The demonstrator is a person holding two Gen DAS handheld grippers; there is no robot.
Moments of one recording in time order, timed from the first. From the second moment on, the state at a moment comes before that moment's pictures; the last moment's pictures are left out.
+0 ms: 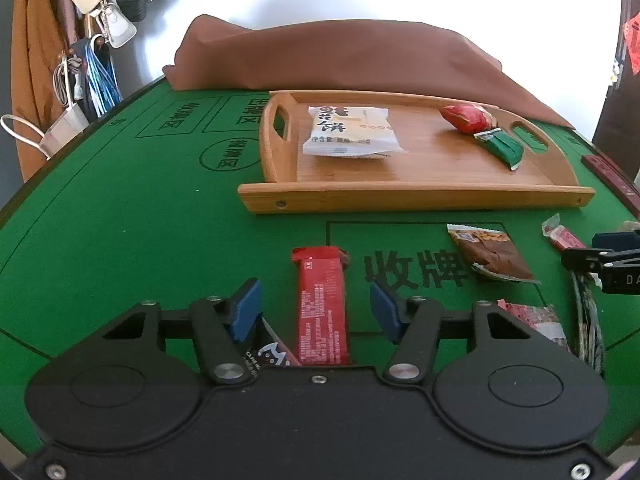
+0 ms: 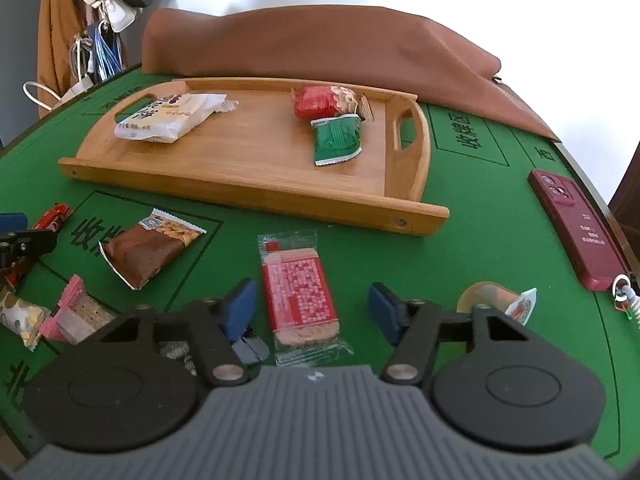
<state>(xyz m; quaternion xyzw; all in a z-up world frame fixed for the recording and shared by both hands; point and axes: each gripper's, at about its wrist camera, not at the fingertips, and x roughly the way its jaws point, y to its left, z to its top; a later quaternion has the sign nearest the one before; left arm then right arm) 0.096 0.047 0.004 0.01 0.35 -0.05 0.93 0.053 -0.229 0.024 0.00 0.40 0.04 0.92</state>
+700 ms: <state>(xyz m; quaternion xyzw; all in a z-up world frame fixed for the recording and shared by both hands) 0.095 0.044 0.004 0.03 0.35 -0.02 0.94 0.048 -0.218 0.026 0.00 0.39 0.04 0.92</state>
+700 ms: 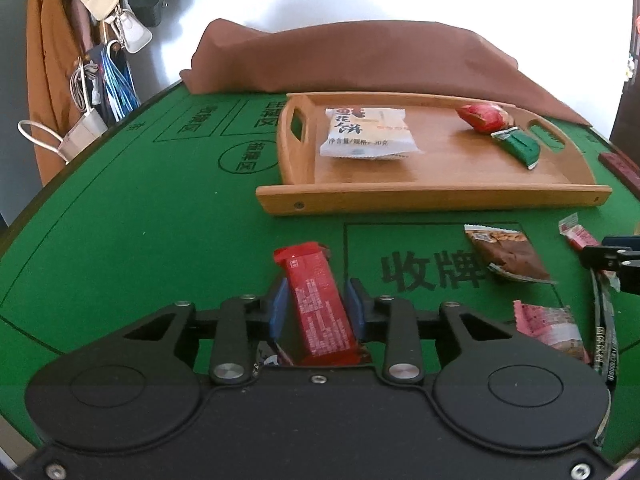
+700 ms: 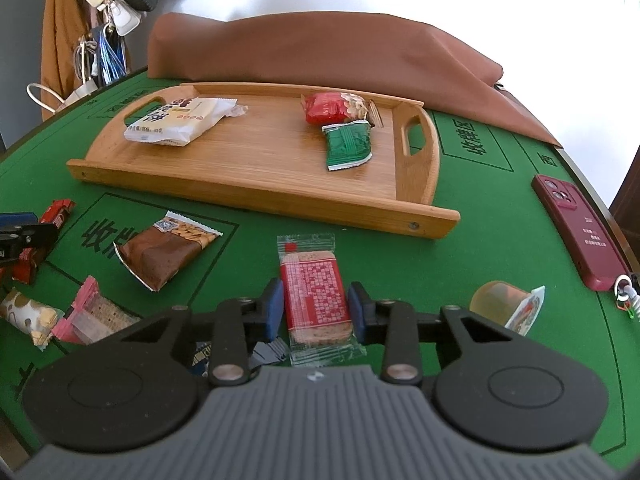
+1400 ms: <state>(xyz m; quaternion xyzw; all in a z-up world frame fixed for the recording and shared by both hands) 0.114 0.025 0.044 0.01 0.34 -0.08 0.94 0.058 -0.235 0.059 0.03 0.36 0.05 0.93</state>
